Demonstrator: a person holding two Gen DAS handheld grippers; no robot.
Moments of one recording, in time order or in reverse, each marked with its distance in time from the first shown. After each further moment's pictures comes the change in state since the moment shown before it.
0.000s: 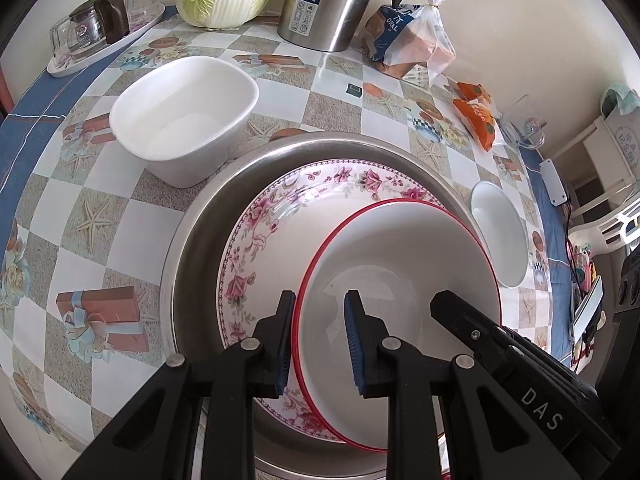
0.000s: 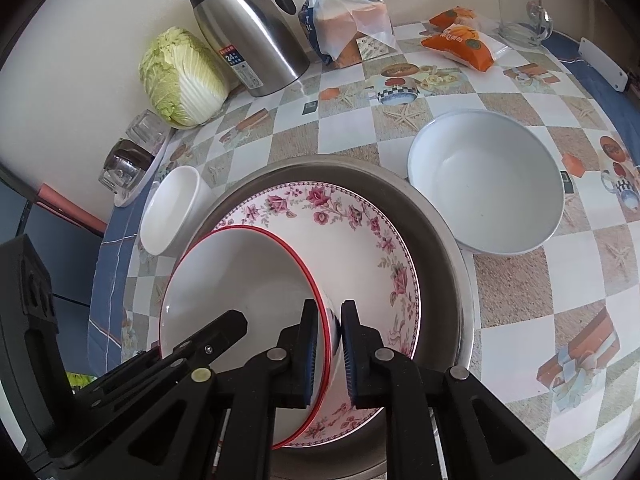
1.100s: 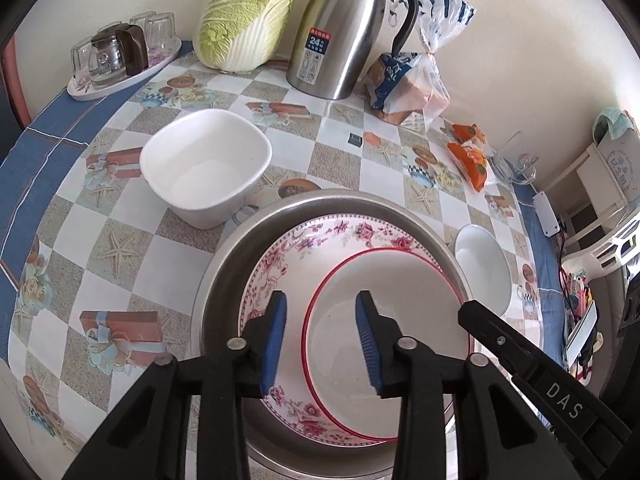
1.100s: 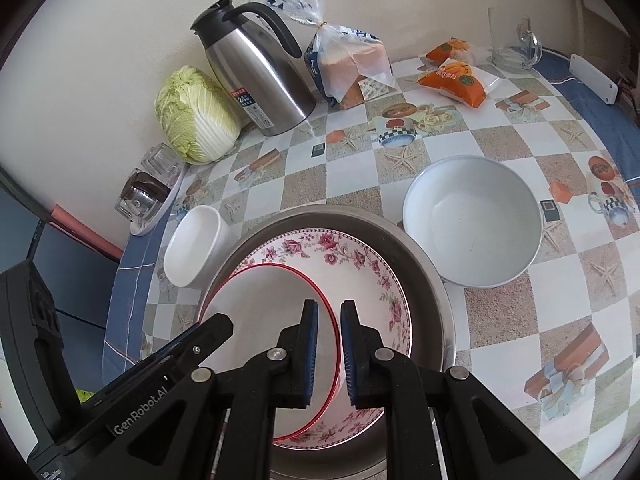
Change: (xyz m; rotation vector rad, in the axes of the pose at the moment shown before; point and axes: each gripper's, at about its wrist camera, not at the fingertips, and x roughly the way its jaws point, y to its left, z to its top) left arm -0.038 0.000 0.006 -0.024 -0.139 0.009; right arm -0.036 0.001 0.008 0.010 -0.113 0.029
